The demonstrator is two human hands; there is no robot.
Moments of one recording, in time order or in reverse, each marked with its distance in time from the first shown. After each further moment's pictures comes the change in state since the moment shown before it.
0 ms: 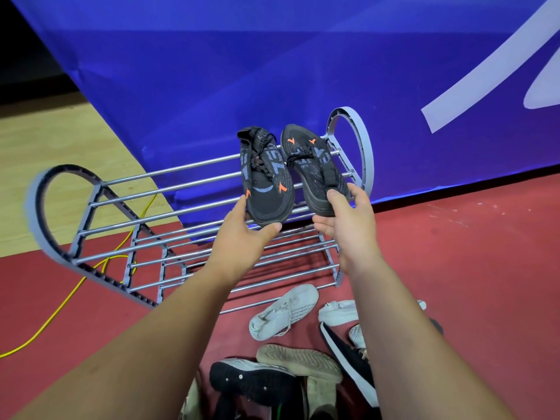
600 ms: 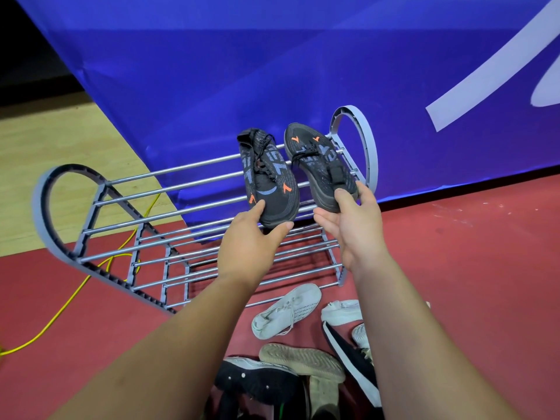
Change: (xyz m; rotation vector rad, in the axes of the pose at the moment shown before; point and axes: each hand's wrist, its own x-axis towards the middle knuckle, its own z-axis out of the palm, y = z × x) left_hand -0.008 -0.001 0.016 0.315 0.116 -0.069; right_hand 0.003 -0.002 0.001 0.149 -0.030 0.017
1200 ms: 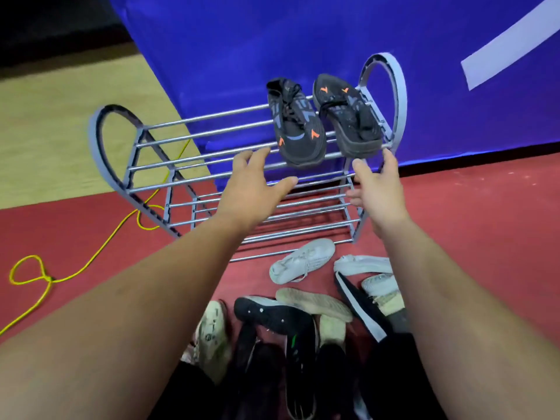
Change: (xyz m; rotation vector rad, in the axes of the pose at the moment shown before) left_hand -0.028 -0.024 -0.054 0.087 -0.066 0.078; right_hand -0.038 0.021 -0.026 -0.508 -0.010 -0.069
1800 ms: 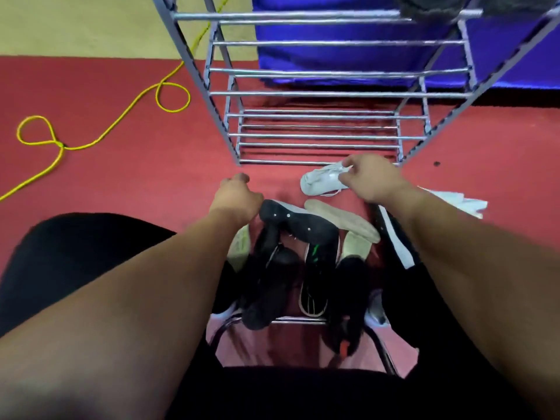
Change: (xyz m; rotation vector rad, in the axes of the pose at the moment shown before) left_hand -0.149 -0.218 0.050 0.055 -0.252 -0.611; right_hand -0.074 0.136 0.099 -1.107 -0.581 -0.107
